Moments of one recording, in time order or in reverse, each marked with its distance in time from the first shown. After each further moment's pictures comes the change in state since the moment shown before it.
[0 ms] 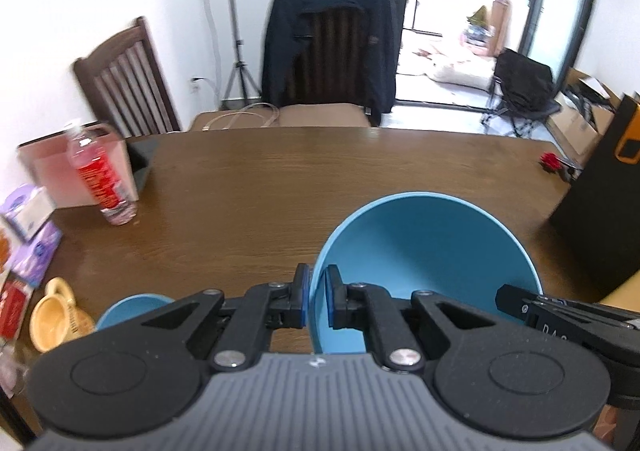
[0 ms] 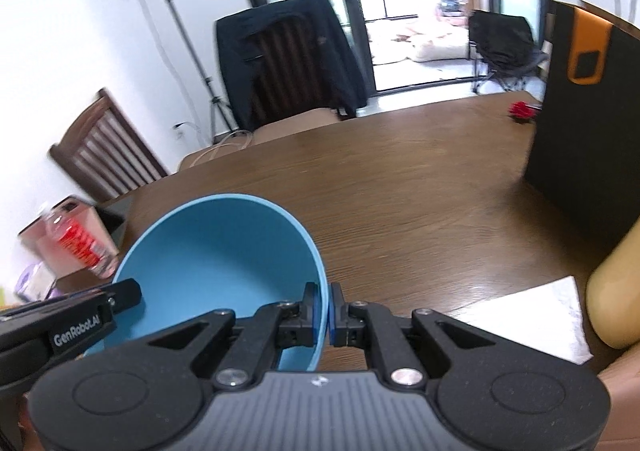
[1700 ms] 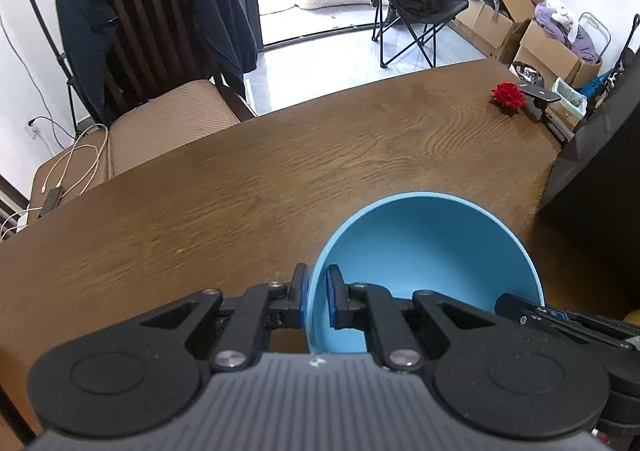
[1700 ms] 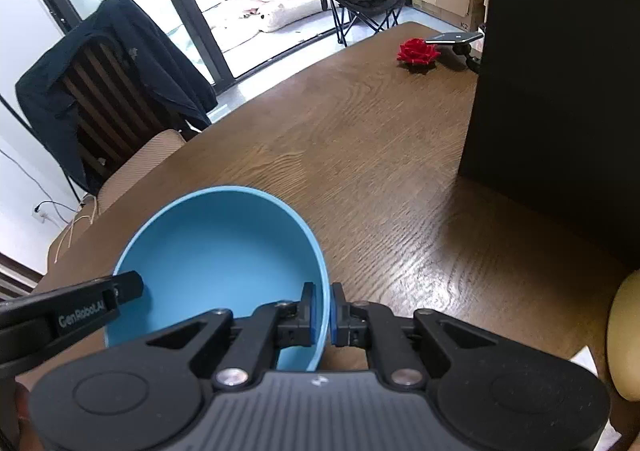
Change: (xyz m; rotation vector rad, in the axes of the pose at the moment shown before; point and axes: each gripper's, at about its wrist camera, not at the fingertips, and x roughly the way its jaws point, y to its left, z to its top) left arm 0.286 -0.200 0.125 0.363 0.182 -0.247; right arm 0.213 -0.176 0.110 0.398 0.056 -0.287
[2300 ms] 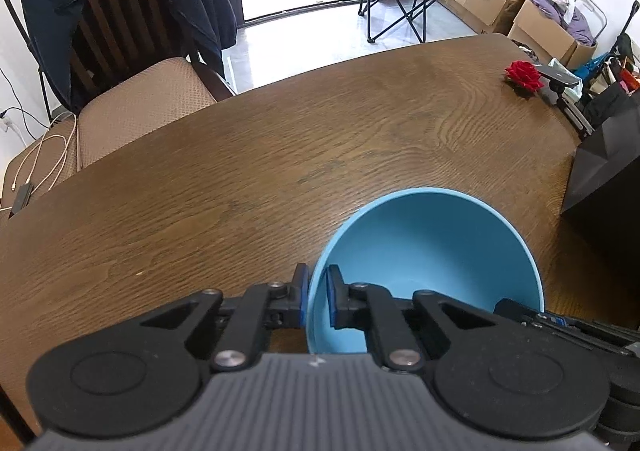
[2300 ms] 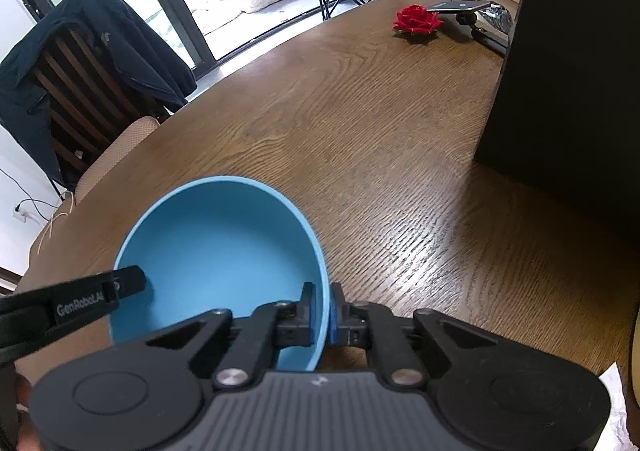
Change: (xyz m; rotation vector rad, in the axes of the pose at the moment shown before) left arm 0.075 0.005 0.025 0.021 0.078 -0.051; right arm 0.065 0.002 0.018 0.028 0.058 -0.049
